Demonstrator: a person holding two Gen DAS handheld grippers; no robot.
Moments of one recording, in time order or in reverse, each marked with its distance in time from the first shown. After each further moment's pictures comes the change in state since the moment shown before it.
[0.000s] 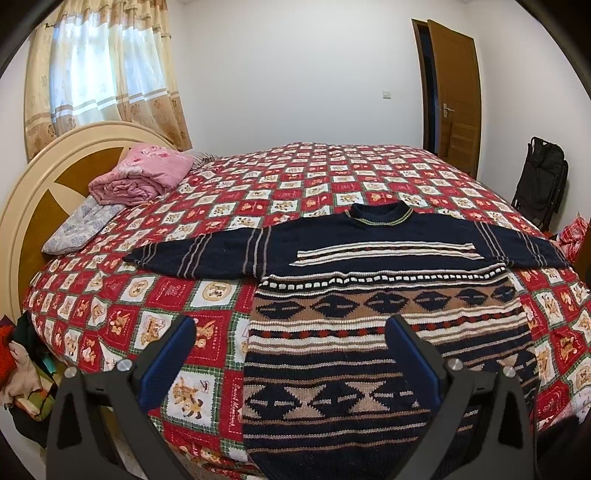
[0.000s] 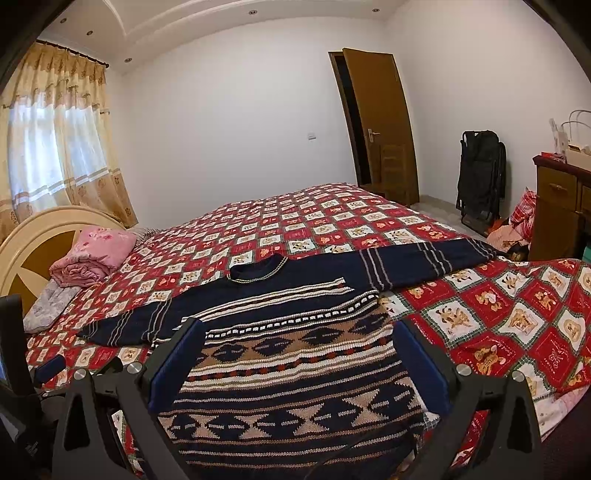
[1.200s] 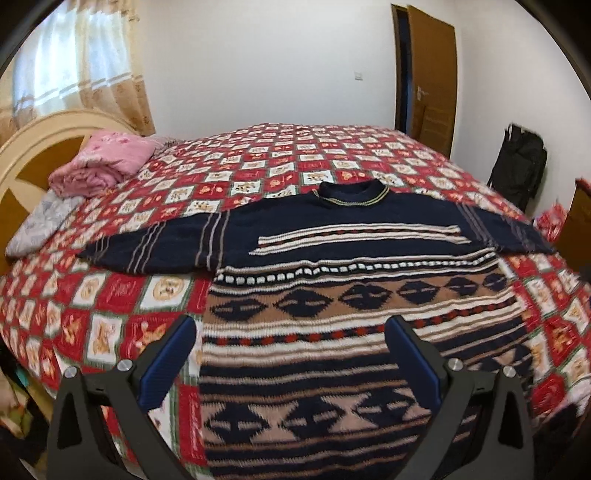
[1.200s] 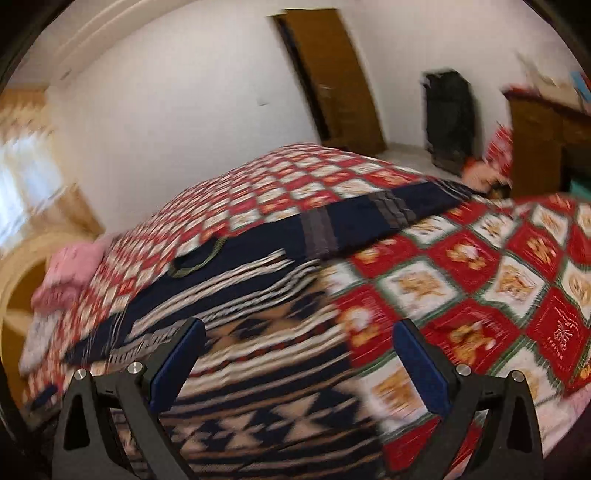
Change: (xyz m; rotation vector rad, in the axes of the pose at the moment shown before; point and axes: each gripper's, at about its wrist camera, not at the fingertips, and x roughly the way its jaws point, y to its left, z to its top) left arm 0.055 -0.016 0.011 0.045 0.084 -0.130; right arm 0.077 -0.126 0.008 0.235 0.155 -0.081
